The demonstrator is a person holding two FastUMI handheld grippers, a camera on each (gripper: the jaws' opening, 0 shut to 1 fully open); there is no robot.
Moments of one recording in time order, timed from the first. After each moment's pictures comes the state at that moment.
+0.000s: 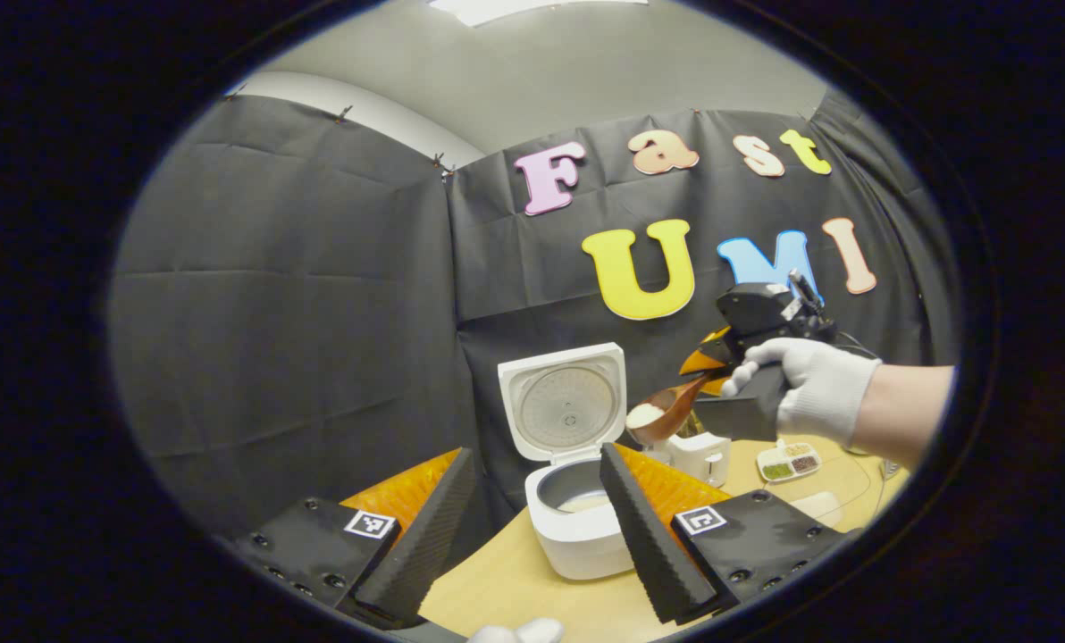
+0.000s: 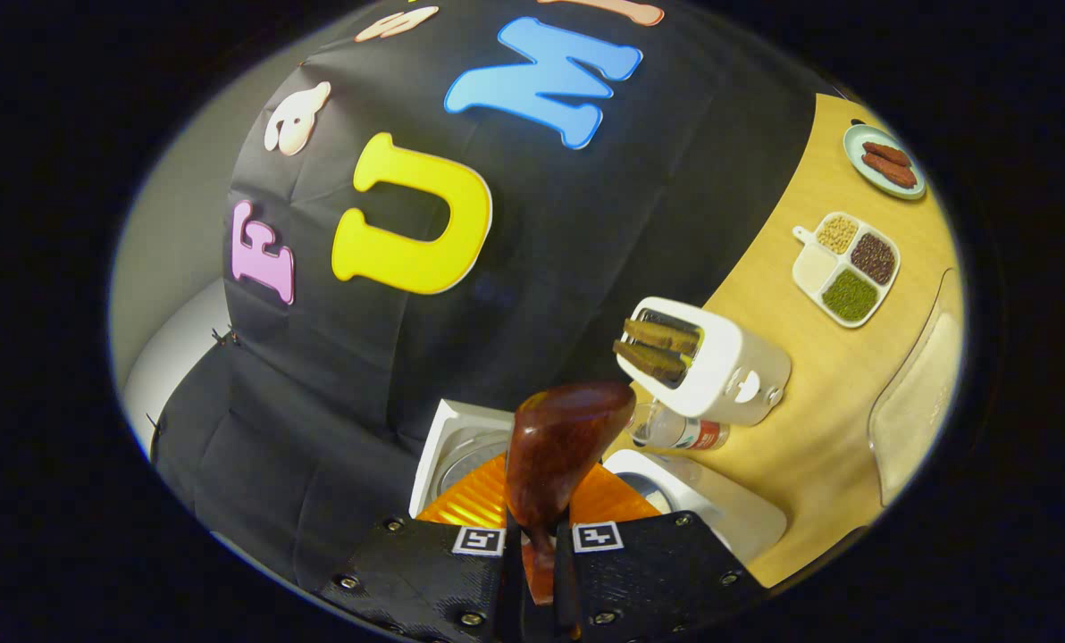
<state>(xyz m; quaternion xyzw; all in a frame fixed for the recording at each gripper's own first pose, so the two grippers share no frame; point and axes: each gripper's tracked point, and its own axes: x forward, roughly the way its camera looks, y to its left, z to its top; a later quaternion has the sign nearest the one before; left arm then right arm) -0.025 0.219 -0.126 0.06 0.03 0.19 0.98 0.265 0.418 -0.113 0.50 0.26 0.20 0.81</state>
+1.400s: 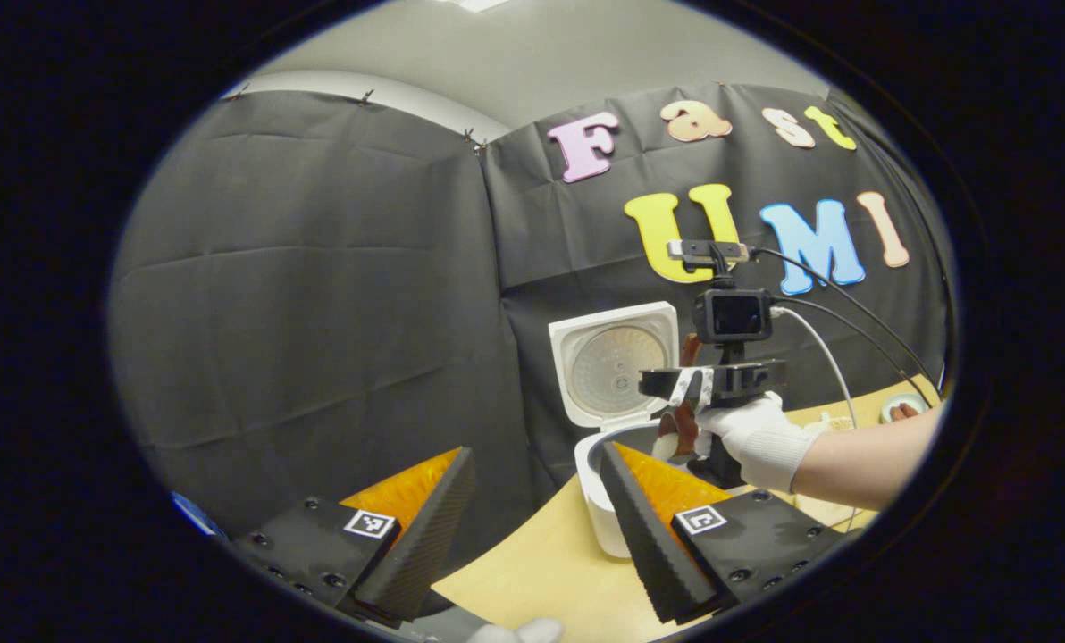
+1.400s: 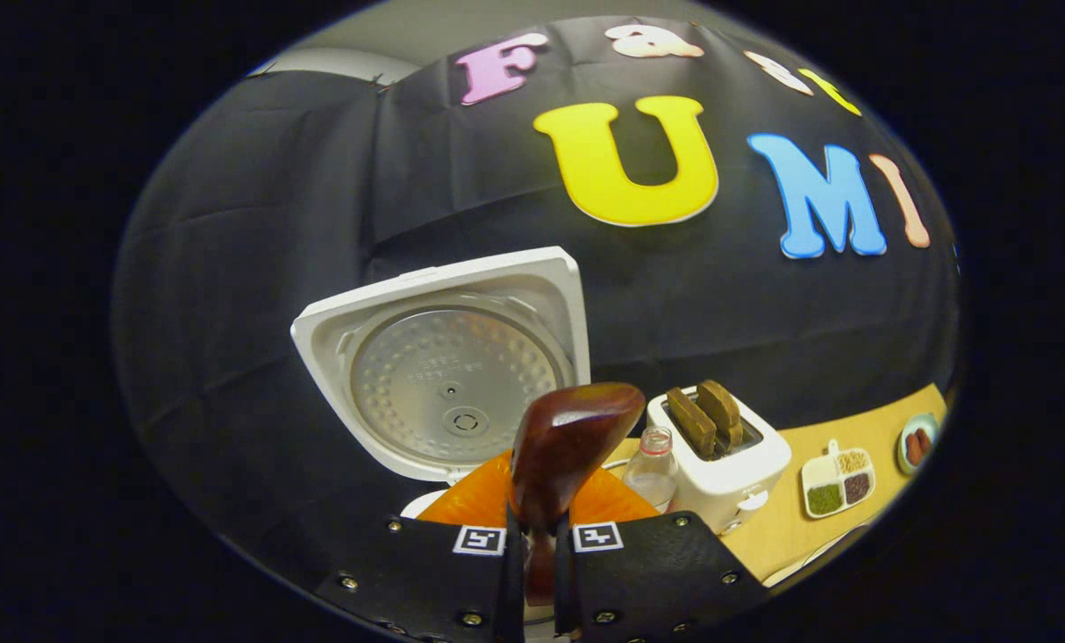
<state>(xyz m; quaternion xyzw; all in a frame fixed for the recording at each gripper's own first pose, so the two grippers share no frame) -0.041 0.260 -0.161 0.07 0.08 0.25 0.96 0.269 0.518 -0.156 0.02 0.09 0.24 0.97</state>
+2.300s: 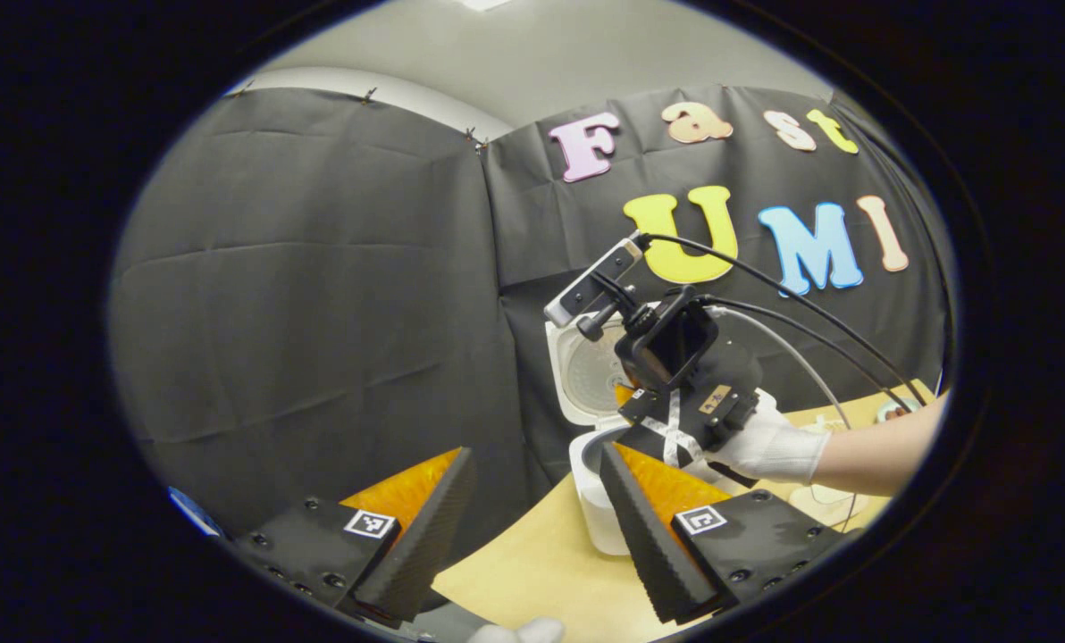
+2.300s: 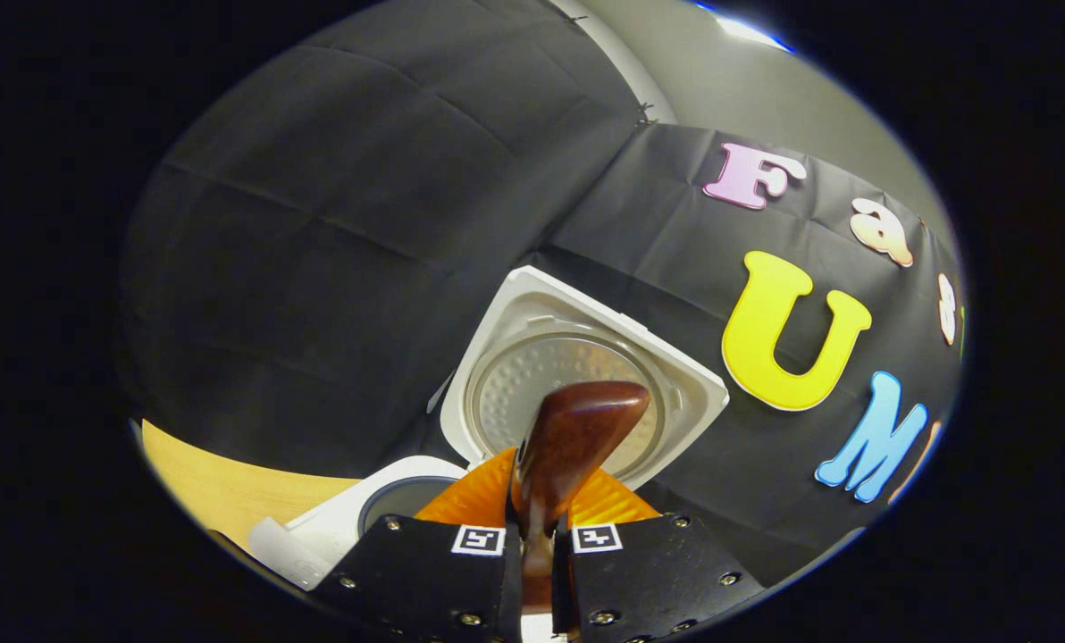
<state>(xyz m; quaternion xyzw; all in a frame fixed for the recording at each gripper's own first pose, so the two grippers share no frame) -0.047 0.258 -0.159 0.06 0.08 0.25 0.96 0.228 0.554 -0.150 -0.25 -0.07 0.34 0.91</state>
